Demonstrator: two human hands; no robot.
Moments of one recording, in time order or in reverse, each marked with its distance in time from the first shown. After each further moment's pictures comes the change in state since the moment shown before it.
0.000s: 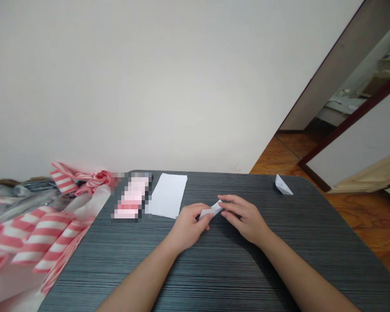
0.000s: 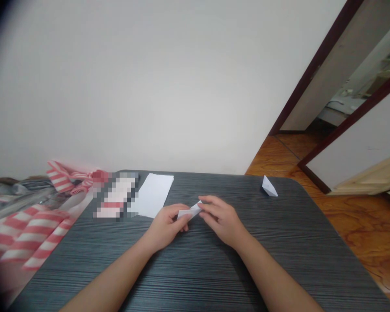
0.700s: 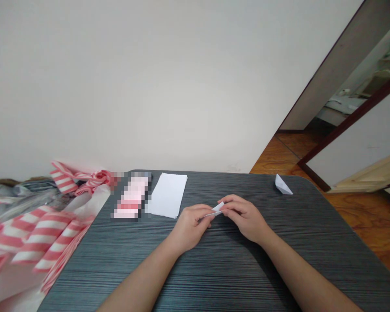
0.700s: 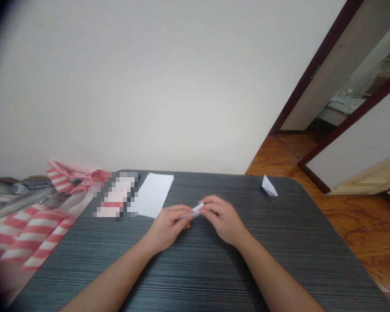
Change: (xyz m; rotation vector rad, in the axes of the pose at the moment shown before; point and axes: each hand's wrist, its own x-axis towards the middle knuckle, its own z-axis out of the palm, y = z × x) left_hand 0.000 0.002 0.001 0.016 -0.007 0.109; right_hand 0.006 -0.003 0.000 0.175 -0.034 0.159
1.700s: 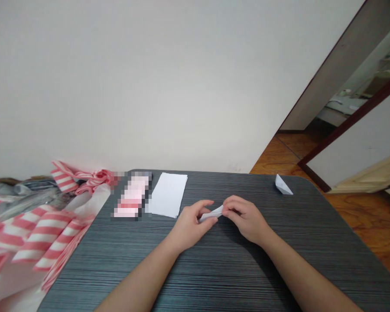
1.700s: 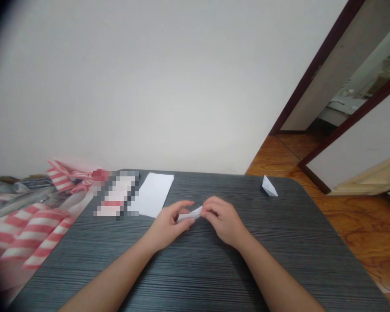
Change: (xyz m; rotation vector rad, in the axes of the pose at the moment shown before) left_hand -0.002 -0.002 0.002 -0.074 0.021 -0.256; right_hand 0.002 -0.008 -0.003 -0.061 -0.006 0.000
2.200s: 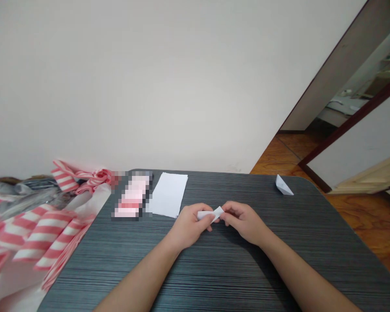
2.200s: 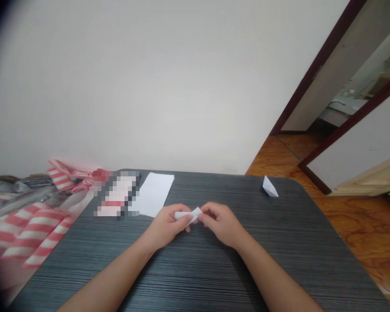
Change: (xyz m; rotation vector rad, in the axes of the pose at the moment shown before) left_hand 0.000 -0.001 0.000 -0.116 -0.044 -0.022; right_hand -0.007 0.006 0.011 0.259 -0.122 0.254
